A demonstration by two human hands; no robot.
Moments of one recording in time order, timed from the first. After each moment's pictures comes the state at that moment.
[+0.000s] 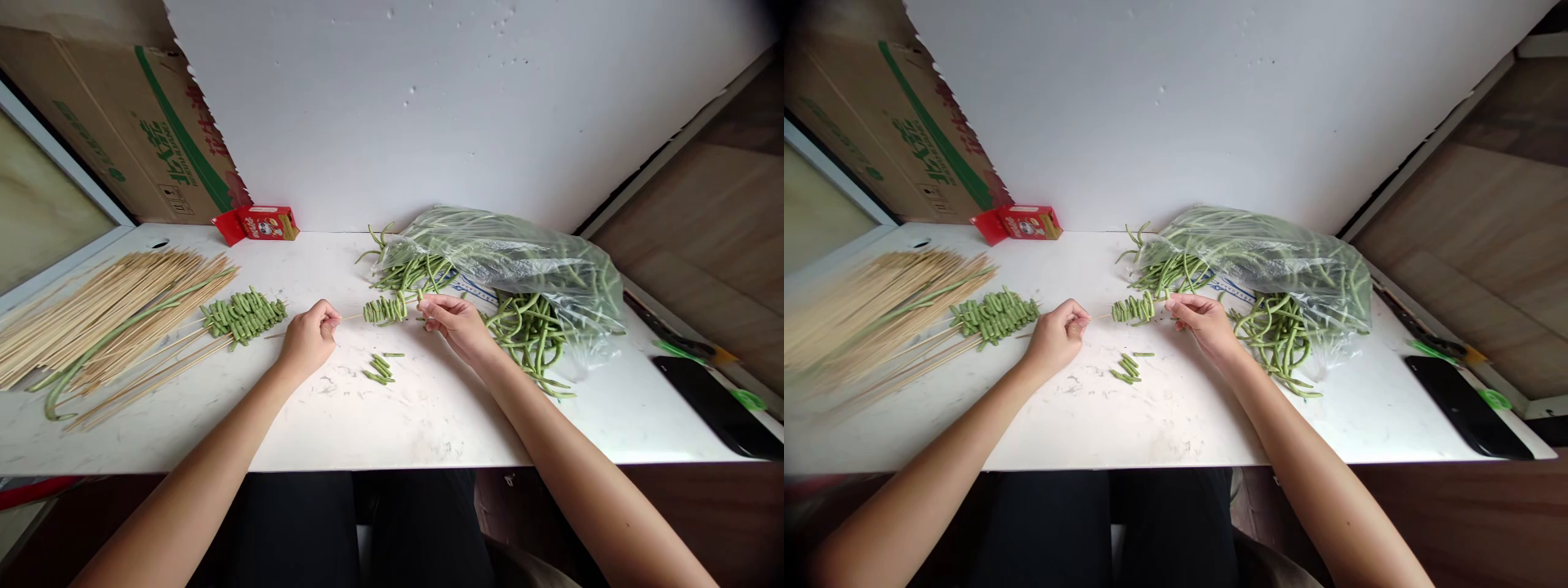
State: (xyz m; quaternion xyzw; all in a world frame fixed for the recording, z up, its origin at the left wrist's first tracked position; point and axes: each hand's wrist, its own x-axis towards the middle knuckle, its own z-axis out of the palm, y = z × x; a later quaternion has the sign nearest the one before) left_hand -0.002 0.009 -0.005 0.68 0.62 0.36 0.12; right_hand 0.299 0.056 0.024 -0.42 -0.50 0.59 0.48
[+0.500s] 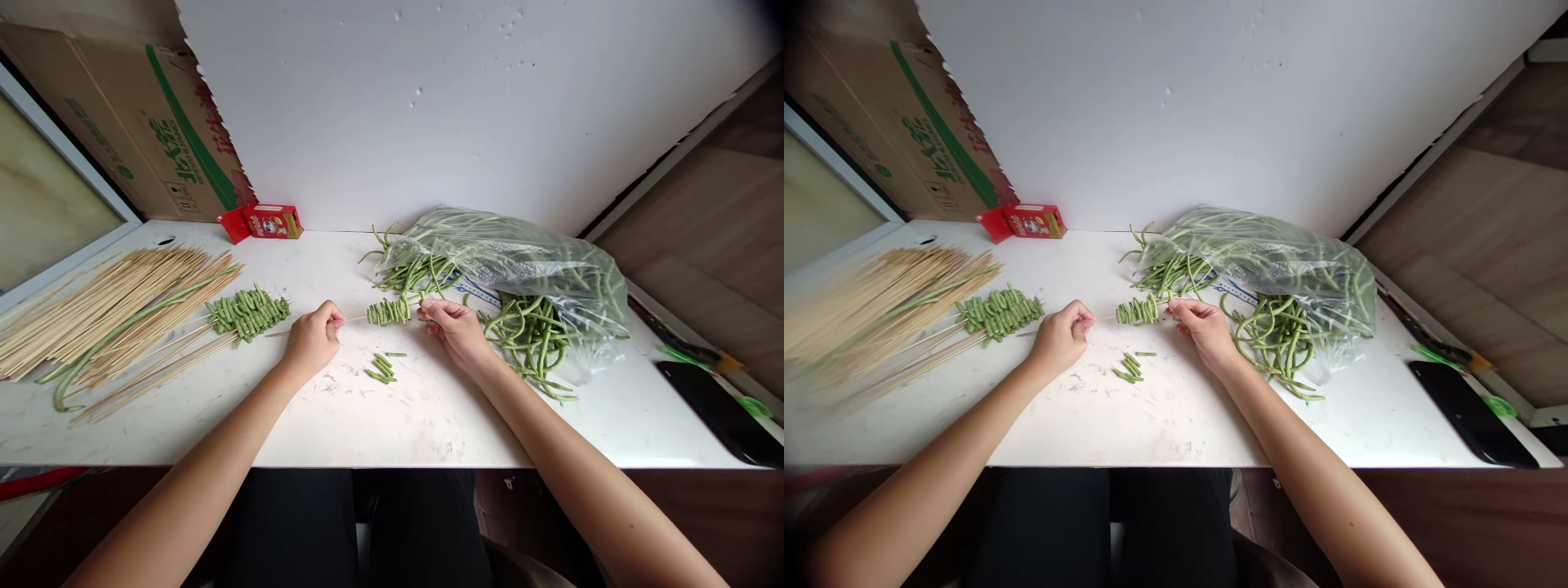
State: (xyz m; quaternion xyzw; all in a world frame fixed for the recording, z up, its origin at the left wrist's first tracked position) left_hand 0.002 0.004 0.000 0.69 0.63 0.34 0.10; right_hand 0.293 0.052 0.013 -0.43 -0.49 0.57 0.49
